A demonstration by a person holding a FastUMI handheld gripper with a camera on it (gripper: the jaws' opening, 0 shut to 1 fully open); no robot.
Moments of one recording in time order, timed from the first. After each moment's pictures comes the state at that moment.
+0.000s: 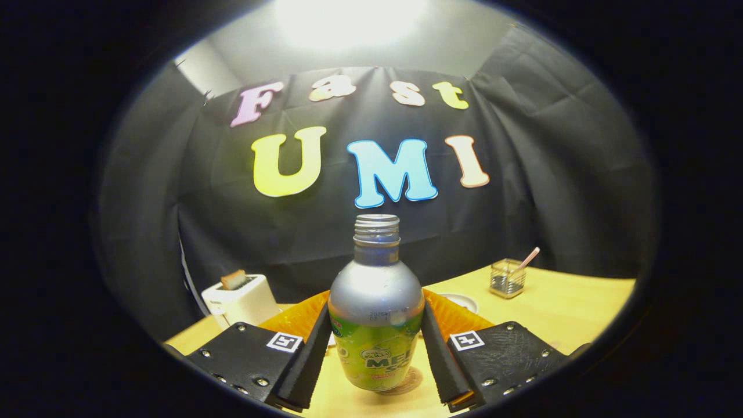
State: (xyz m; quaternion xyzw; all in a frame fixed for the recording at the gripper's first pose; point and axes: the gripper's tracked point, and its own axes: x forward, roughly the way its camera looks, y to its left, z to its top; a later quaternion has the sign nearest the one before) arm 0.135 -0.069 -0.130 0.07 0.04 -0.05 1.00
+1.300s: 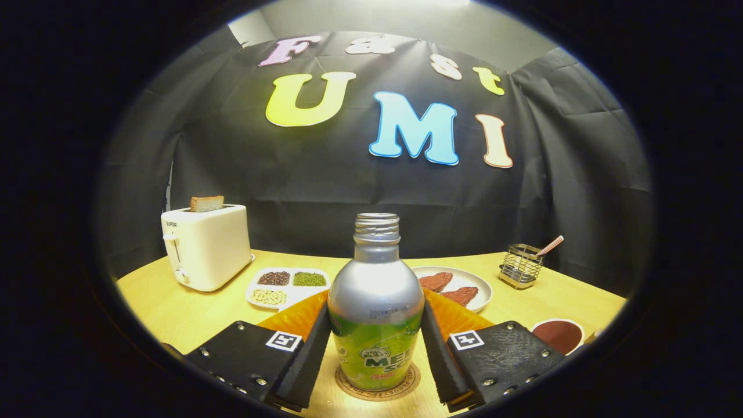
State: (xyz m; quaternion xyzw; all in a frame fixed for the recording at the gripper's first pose) arm 0.196 -0.044 -0.243 0.02 0.10 -0.03 0.99
